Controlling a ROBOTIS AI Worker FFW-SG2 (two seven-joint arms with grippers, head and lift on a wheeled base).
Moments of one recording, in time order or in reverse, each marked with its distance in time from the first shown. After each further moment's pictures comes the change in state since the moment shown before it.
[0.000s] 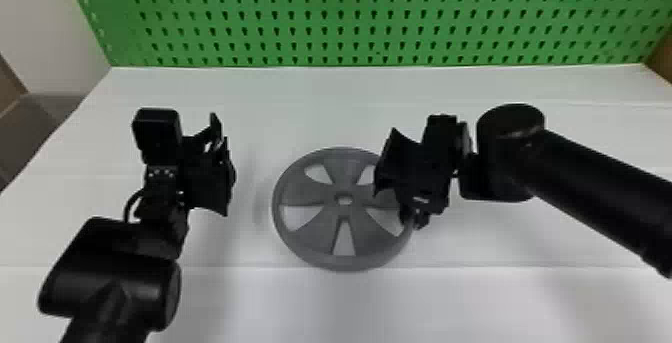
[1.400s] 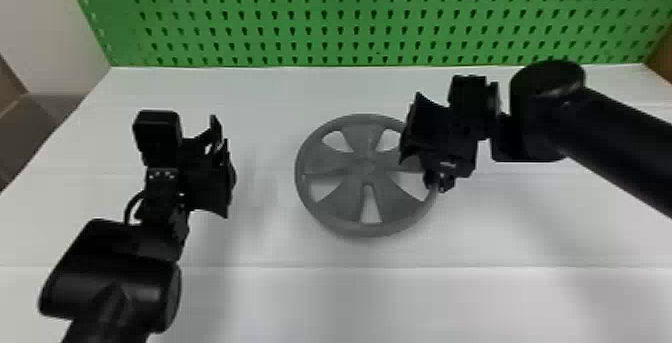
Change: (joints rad) left arm 0.005 0.000 -0.002 0.000 0.004 0.003 0.005; right arm -0.086 -0.055 -0.049 0.005 0.085 0.091 0.021
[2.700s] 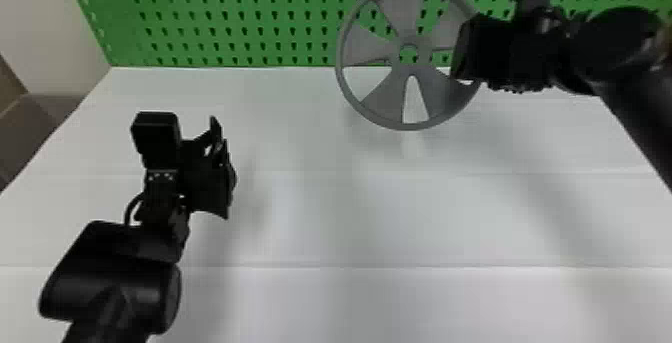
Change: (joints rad) left arm 0.004 0.000 0.001 0.000 0.020 0.000 0.003; right arm 0.178 0.000 -0.619 -0.327 1.069 0.059 0.468
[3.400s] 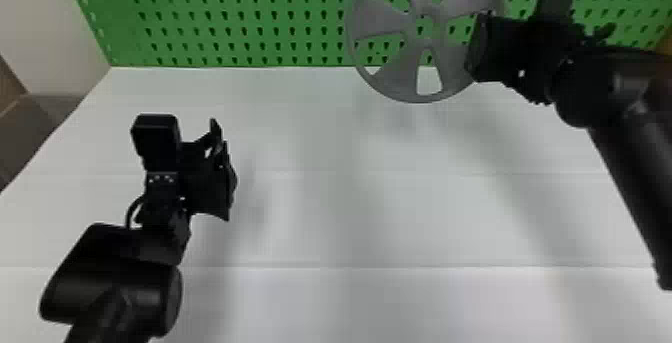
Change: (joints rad) left arm 0.007 -0.002 0.000 -0.001 0.009 -0.002 0.006; right arm 0.168 0.109 -0.214 -0.099 0.552 -0.196 0.358
